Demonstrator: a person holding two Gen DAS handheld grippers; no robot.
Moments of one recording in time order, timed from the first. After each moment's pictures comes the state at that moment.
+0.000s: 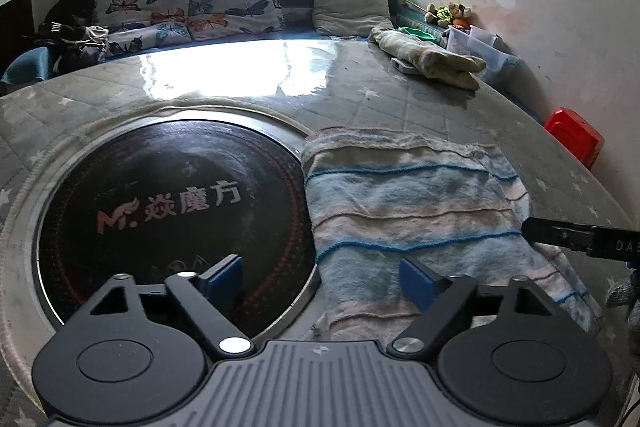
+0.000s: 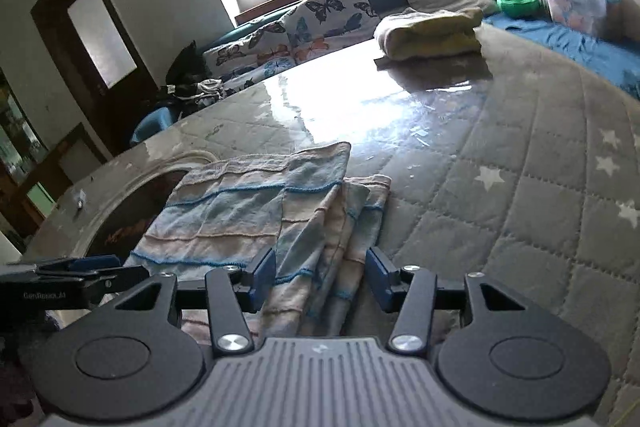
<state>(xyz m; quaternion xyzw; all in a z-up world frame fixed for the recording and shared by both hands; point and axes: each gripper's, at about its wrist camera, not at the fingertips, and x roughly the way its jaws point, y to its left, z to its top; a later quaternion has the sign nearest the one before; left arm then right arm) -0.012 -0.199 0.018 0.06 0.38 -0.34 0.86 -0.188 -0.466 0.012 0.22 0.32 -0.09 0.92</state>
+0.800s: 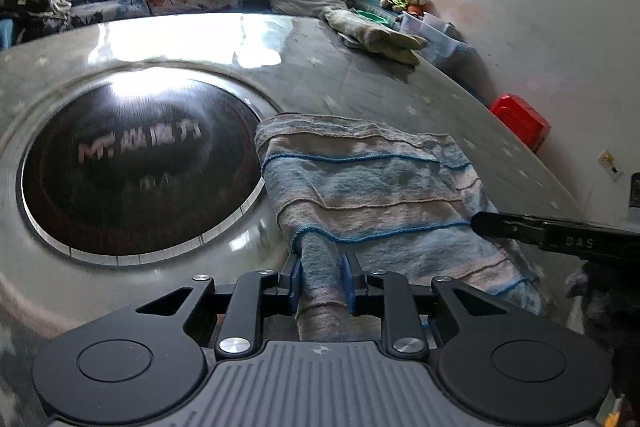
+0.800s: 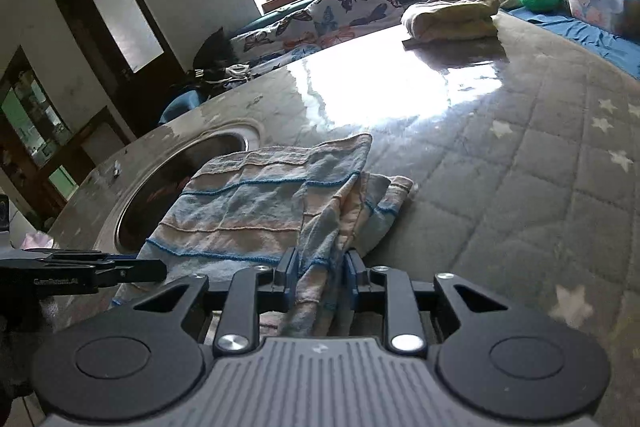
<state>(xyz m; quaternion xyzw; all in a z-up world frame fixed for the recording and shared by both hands) -0.062 -0.159 0.025 0.03 0.42 -0.41 0.81 -0.239 -0.439 0.016 0.22 0.32 -0.05 0.92</state>
